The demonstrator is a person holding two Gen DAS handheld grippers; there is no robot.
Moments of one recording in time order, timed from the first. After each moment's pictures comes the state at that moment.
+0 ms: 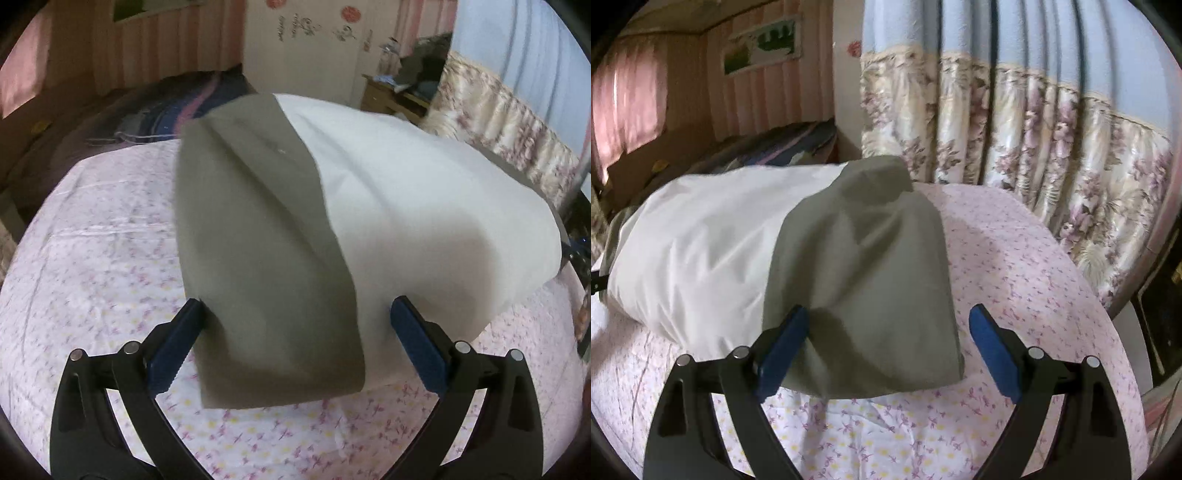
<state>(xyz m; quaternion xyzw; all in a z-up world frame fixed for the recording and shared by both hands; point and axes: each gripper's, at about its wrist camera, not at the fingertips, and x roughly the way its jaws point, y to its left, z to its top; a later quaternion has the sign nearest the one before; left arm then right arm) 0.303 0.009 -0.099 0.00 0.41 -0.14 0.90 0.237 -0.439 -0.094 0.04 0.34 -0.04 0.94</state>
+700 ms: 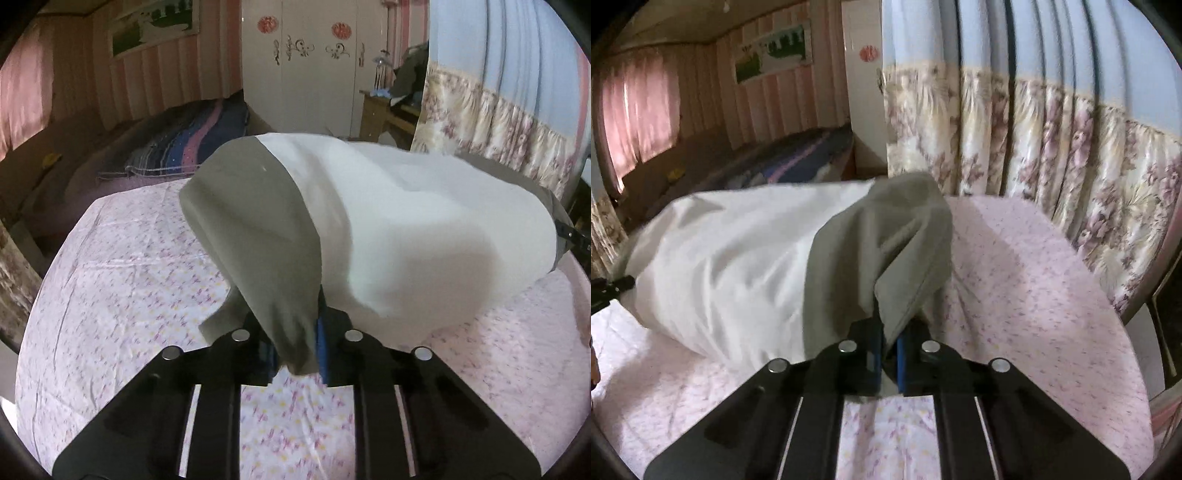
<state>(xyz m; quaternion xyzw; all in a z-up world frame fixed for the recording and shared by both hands) 0.261 -0.007 -0.057 0.04 0.36 -0.12 0.93 0.207 -0.416 -0.056 0.05 0.31 -0.01 0.95</state>
